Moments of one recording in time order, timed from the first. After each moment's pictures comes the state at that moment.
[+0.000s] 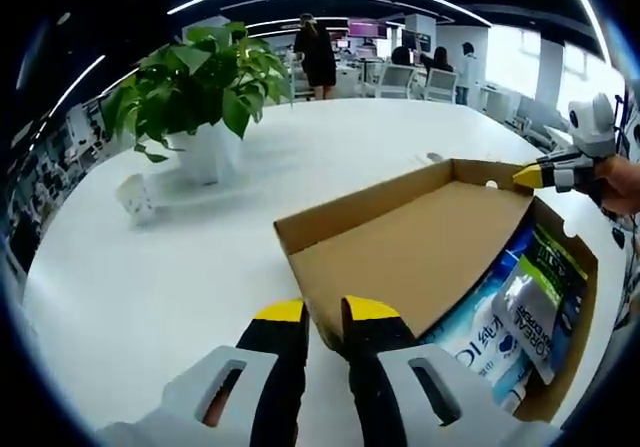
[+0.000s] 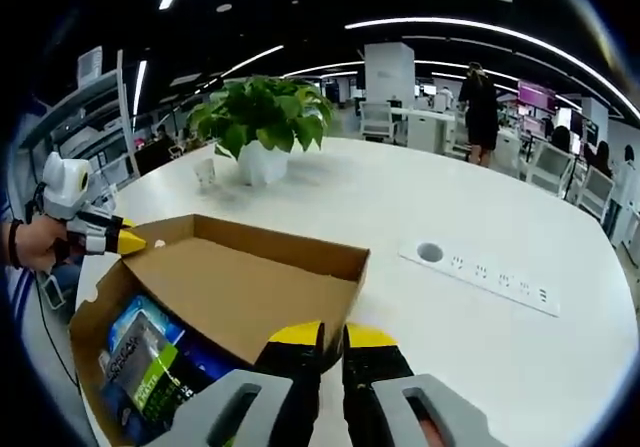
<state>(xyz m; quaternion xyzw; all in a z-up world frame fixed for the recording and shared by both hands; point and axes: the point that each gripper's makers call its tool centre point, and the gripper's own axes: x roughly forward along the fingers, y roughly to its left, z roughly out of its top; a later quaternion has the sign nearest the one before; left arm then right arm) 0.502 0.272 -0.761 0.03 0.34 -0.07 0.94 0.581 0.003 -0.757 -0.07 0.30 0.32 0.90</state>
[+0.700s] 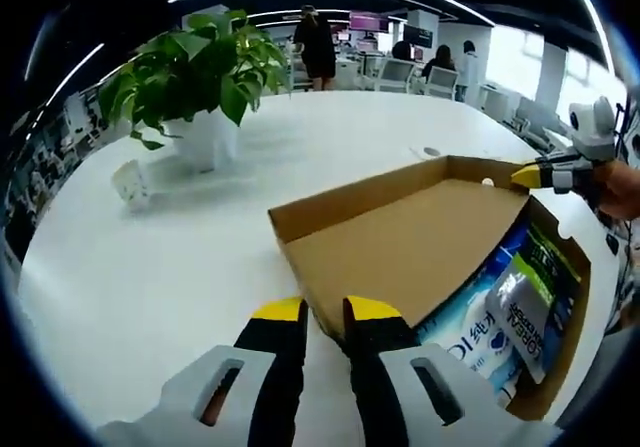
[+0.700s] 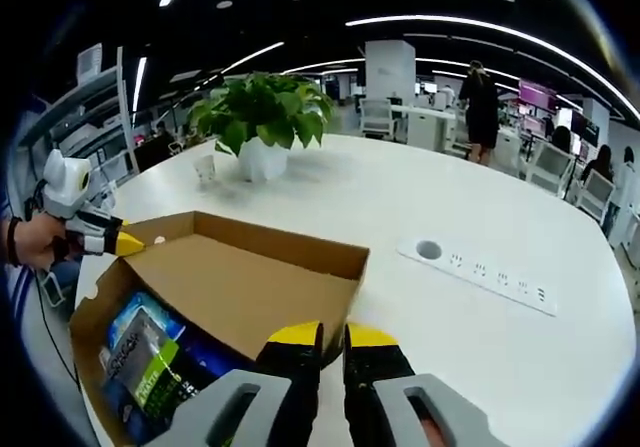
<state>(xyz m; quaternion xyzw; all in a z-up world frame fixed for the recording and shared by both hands) 0.493 0.270 -0.764 0.01 0.36 -0.08 0.93 0.577 0.001 -0.756 -0.08 0.30 0.32 0.89</state>
